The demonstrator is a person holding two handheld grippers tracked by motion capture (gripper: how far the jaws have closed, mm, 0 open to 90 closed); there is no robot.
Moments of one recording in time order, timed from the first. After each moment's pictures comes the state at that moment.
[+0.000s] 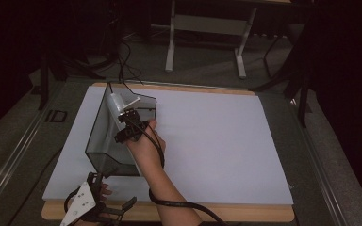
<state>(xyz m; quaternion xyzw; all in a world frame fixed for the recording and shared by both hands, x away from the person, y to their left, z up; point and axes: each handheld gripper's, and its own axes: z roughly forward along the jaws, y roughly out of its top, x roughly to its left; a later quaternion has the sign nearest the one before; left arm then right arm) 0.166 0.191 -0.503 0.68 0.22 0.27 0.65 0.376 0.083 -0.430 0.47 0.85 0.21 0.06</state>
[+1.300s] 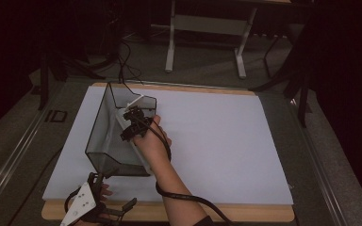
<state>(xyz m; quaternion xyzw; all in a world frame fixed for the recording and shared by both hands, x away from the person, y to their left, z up) 0.166 0.190 -0.504 0.68 0.22 0.26 0.65 0.393 0.070 -0.436 0.46 0.86 0.19 0.07</state>
